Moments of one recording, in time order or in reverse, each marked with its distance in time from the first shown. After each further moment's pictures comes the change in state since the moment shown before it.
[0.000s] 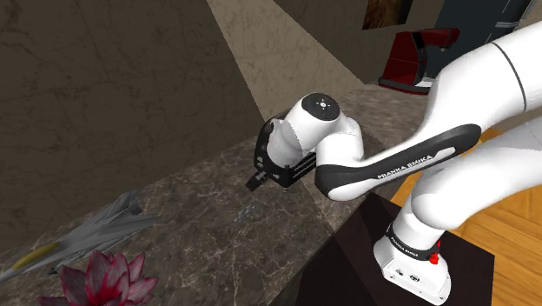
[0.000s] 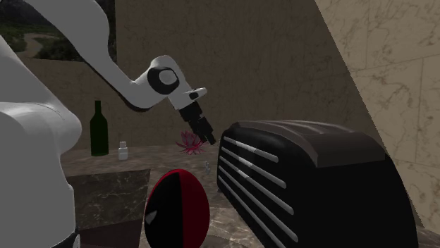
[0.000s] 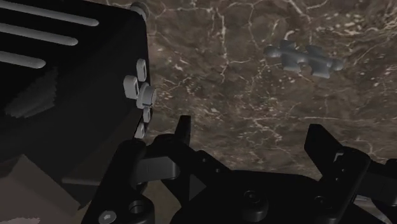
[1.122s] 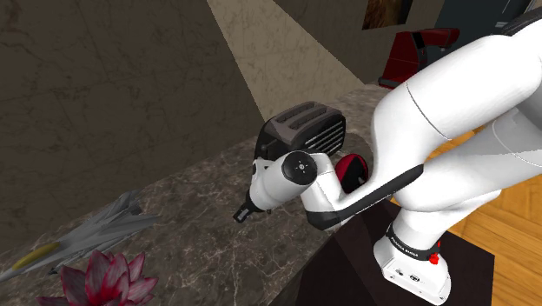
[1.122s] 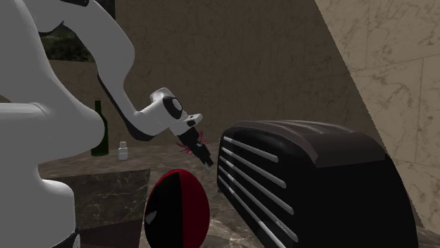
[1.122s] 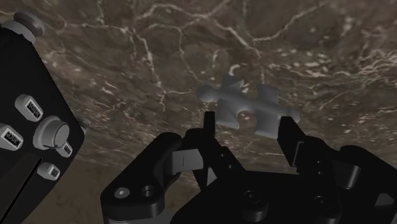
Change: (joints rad) arm -0.665 0.151 0.732 0.064 -0.351 0.290 0.418
